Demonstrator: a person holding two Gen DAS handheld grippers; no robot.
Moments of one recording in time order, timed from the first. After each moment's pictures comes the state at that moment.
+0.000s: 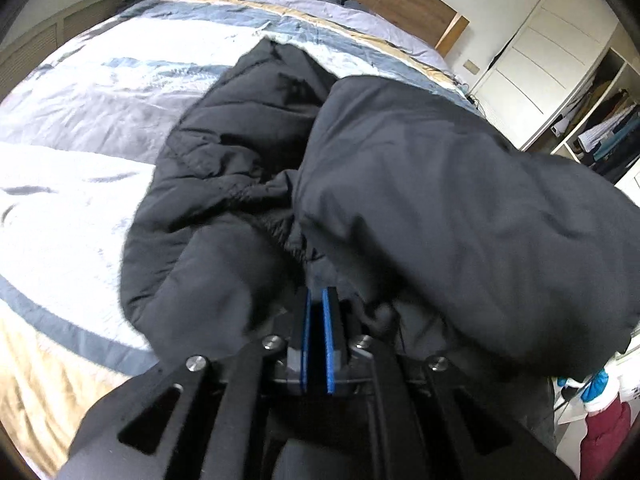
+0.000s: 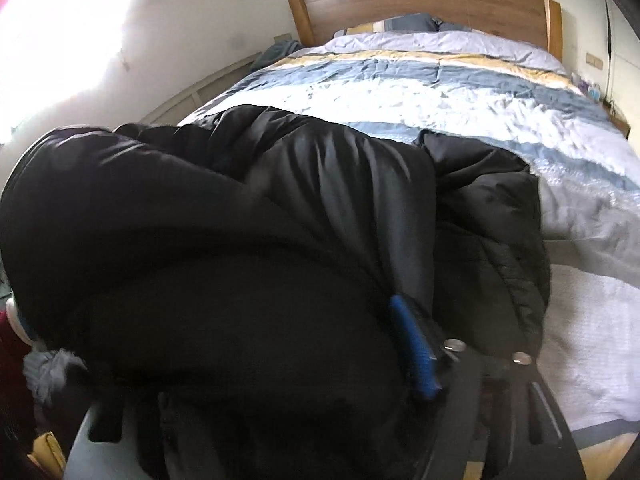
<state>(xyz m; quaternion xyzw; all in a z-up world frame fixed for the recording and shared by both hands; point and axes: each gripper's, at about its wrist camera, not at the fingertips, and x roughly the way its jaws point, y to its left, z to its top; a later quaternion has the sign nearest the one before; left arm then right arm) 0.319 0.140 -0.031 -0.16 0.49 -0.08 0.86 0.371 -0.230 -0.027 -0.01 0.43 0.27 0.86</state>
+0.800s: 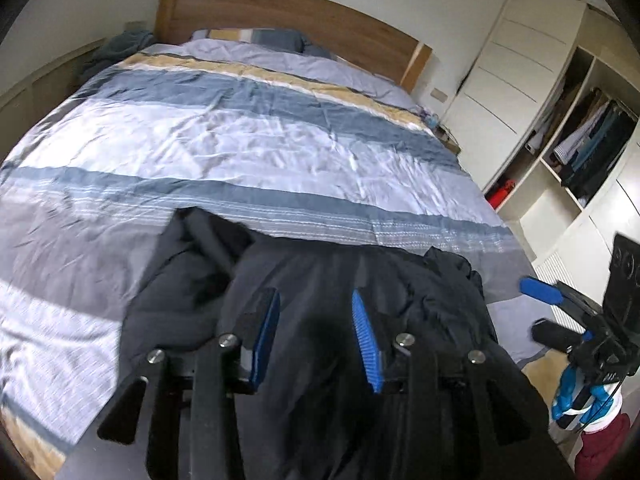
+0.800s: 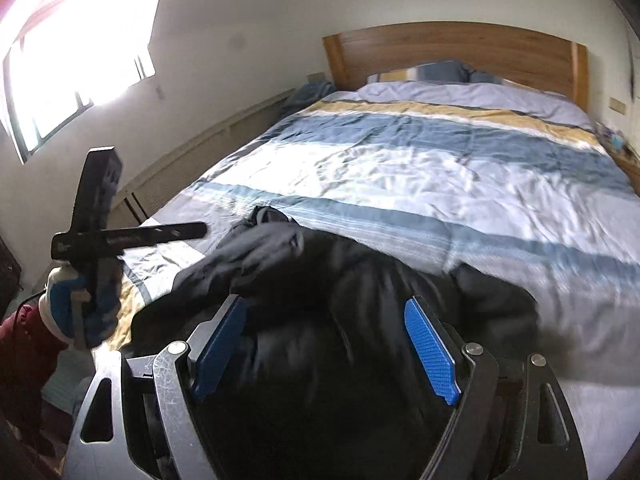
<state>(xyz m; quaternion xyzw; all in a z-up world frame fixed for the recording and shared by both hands) 0.433 0.101 0.058 -0.13 0.42 -0.12 0.89 0.430 -0.176 0.062 0.00 0.38 0.34 0.86</state>
